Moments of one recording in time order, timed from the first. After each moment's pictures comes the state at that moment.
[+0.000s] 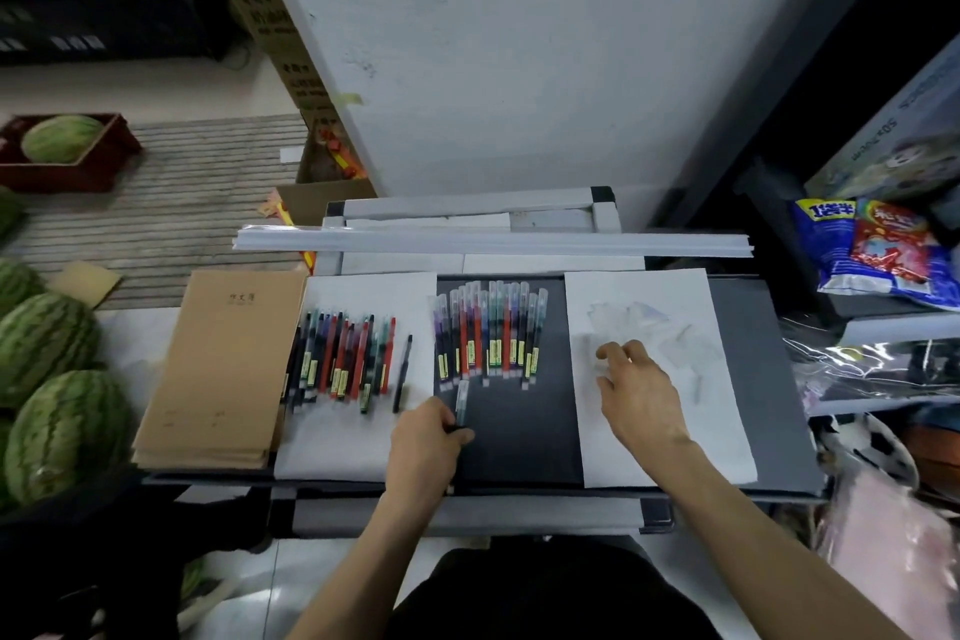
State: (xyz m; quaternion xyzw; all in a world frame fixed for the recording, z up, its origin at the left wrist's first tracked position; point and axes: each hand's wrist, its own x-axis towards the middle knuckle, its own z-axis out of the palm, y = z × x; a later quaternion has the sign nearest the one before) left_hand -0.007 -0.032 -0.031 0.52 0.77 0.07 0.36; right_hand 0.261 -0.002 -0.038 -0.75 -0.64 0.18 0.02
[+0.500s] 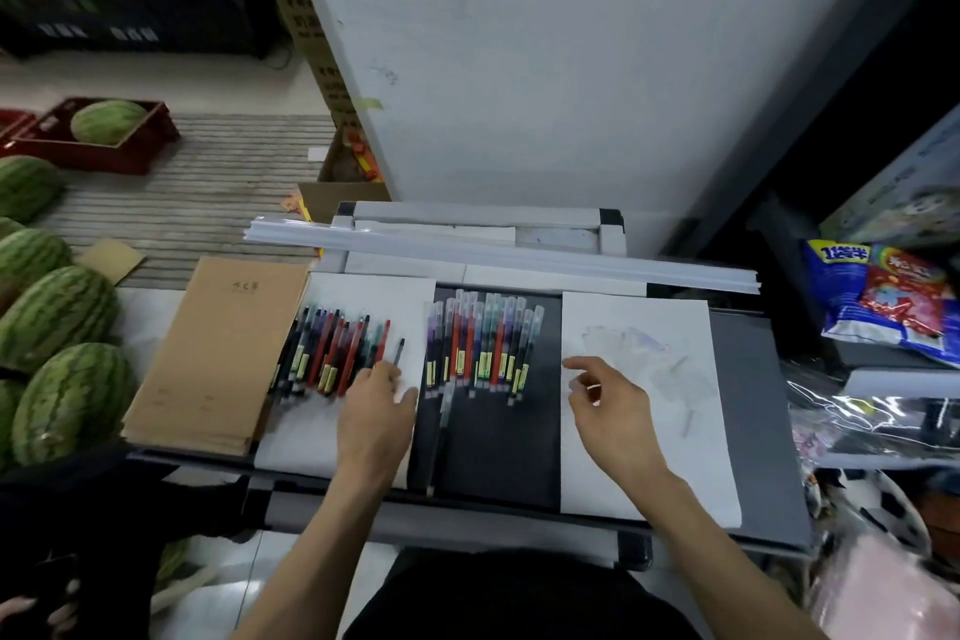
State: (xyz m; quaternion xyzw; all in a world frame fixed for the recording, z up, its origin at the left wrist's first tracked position) left_hand -0.026 -0.009 -0.025 0.53 0.80 0.16 0.23; right_hand 0.251 -0.001 -0.005 -0.70 -0.56 0.37 0.23
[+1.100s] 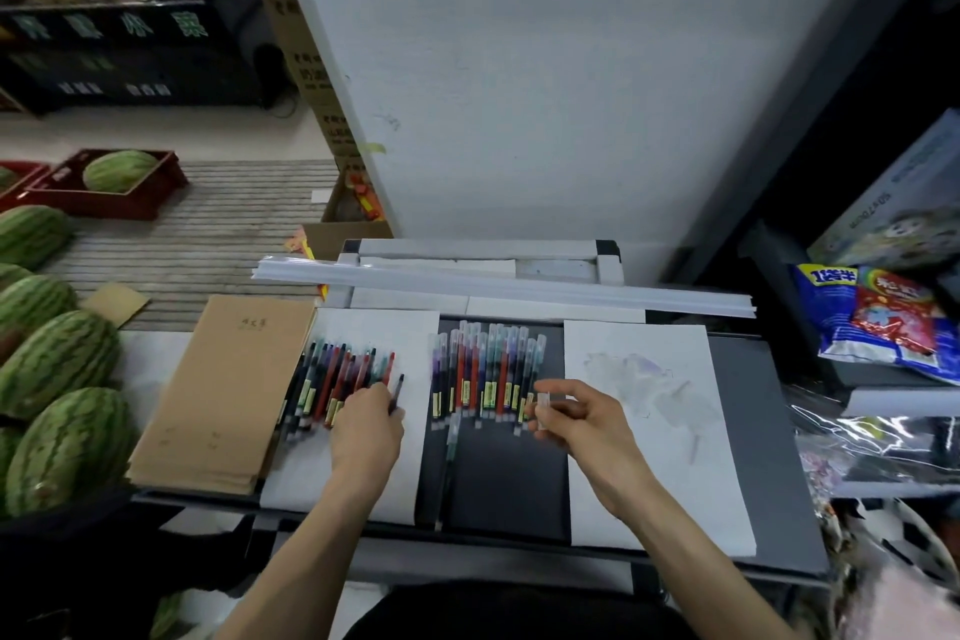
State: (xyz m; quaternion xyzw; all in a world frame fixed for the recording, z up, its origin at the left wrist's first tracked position) left_hand -0.056 0.019 -0.042 0.55 0.82 0.06 0.17; right_hand 0.222 0.000 0.023 -0.58 -0.33 0.65 0.38
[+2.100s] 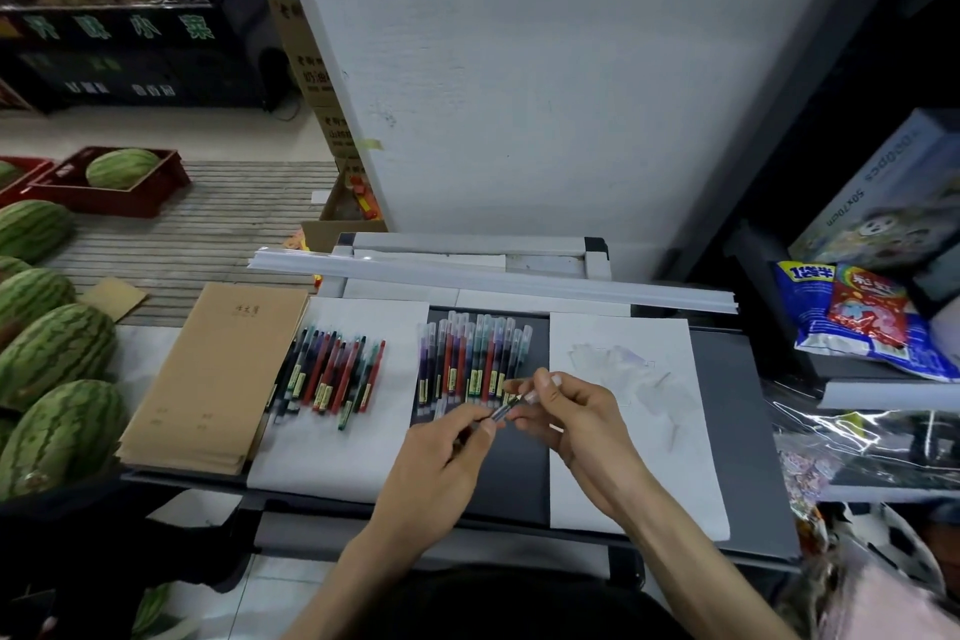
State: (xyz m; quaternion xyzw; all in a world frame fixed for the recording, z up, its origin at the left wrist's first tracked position) left_hand 0.049 -0.061 0.062 0.59 0.60 0.31 0.45; right_hand 0.230 -0.022 0.056 -0.48 -0.31 0.69 0.44
